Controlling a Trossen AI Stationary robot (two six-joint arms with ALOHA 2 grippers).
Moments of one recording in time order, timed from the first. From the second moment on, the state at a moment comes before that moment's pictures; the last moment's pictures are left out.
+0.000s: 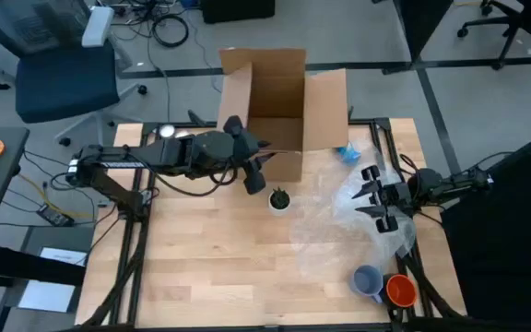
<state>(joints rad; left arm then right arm) -0.04 1.48 1.61 -0.44 -0.42 0.01 0.19 0.01 0.03 0.38 -0.07 -0.18</state>
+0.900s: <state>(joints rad) -0.41 0.87 1.46 -0.75 0.13 -0.04 0.19 0.01 0.03 0.38 -0.07 -0.18</state>
